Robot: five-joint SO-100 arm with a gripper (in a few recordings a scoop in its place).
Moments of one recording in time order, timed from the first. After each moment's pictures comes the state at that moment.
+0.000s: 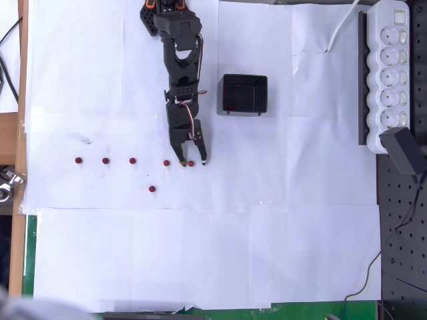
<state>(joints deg) -11.1 112.3 55.7 -32.9 -98.3</state>
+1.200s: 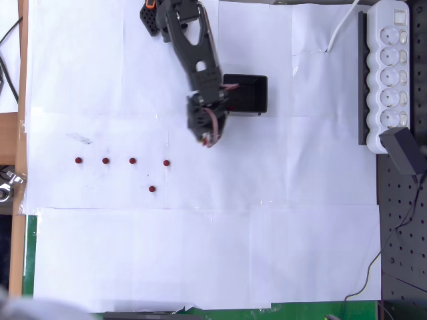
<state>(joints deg) -25.3 89.6 110.5 86.6 -130.2</state>
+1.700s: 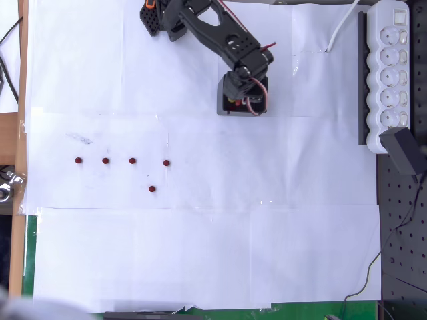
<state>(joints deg) -41.5 91.1 106.8 89.1 -134.8</state>
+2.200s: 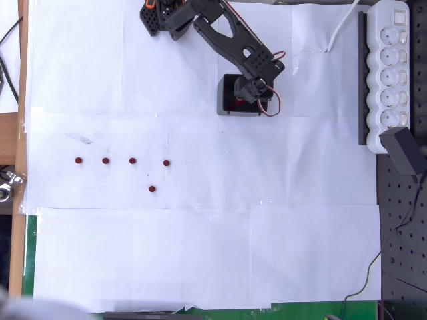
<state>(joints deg) -45.4 99.0 102.7 83.8 -135.2</state>
